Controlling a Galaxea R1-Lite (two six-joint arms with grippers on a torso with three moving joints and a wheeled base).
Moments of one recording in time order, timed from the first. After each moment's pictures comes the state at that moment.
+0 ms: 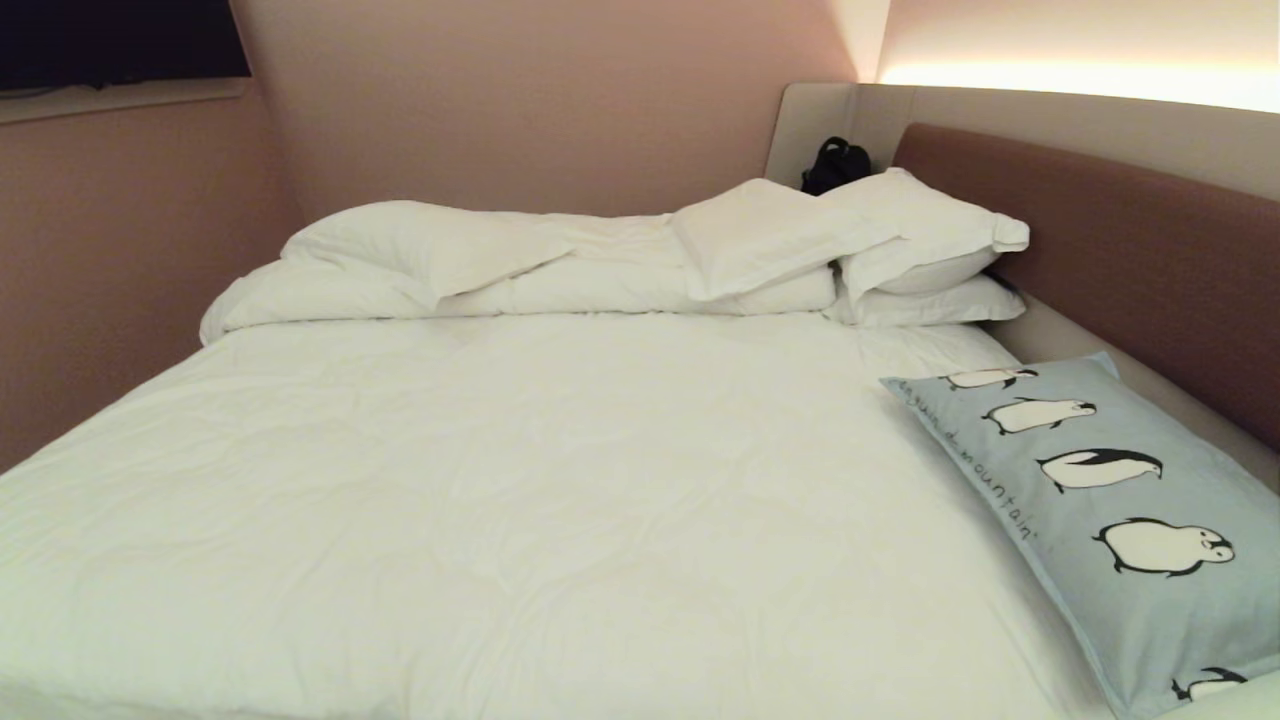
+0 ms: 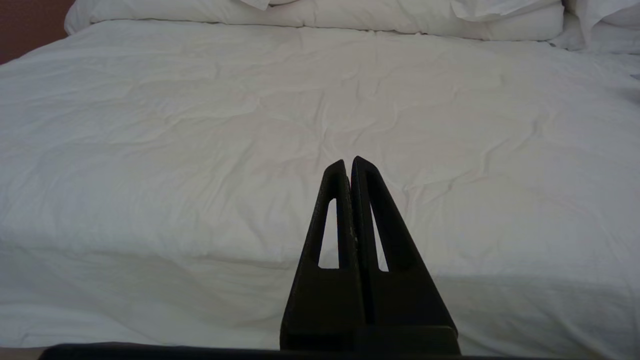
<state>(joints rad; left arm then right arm) -0.01 0.00 0.00 -0.04 0.01 -0.08 0.00 0.00 -0.67 0.60 -0.06 0.12</state>
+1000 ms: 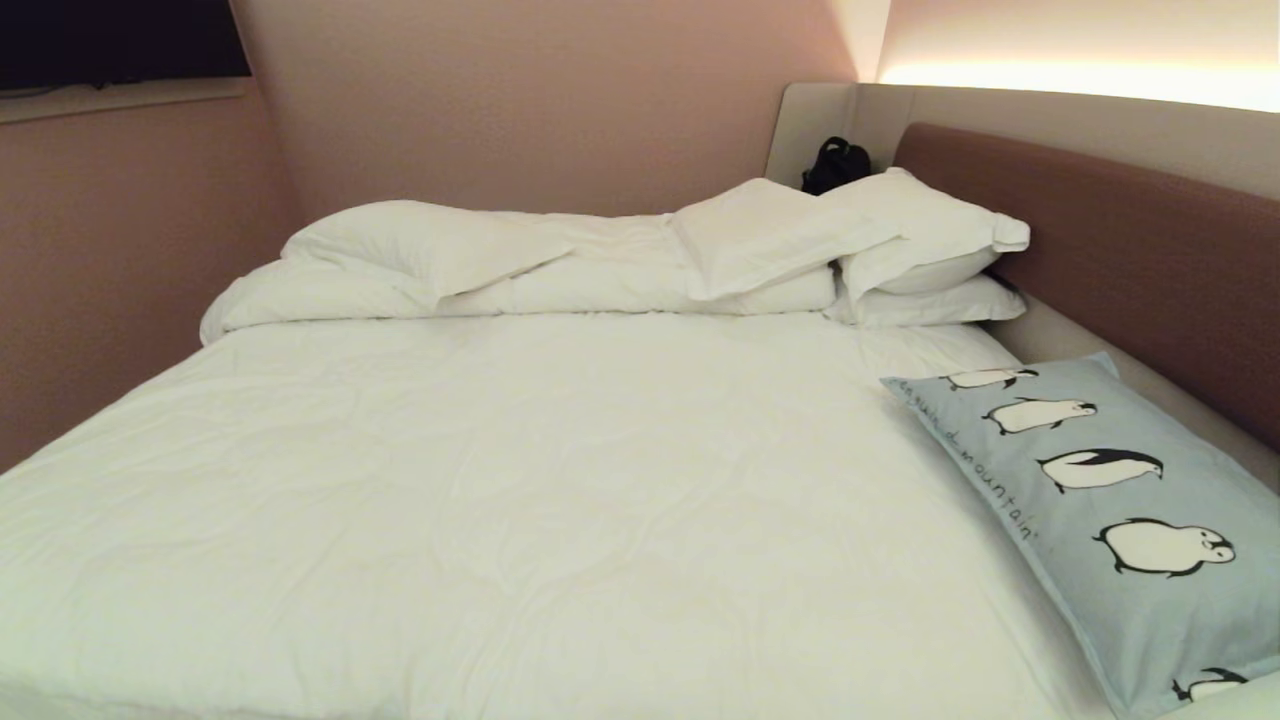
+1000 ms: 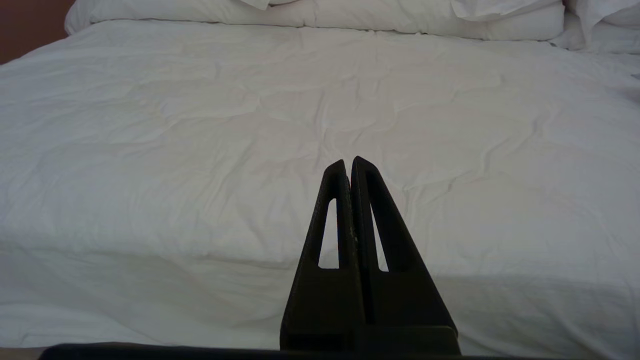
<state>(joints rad) -0.01 0.00 0.00 -0.04 0.01 -0.08 0.00 0.00 -0.03 -0.01 -0.05 0.00</state>
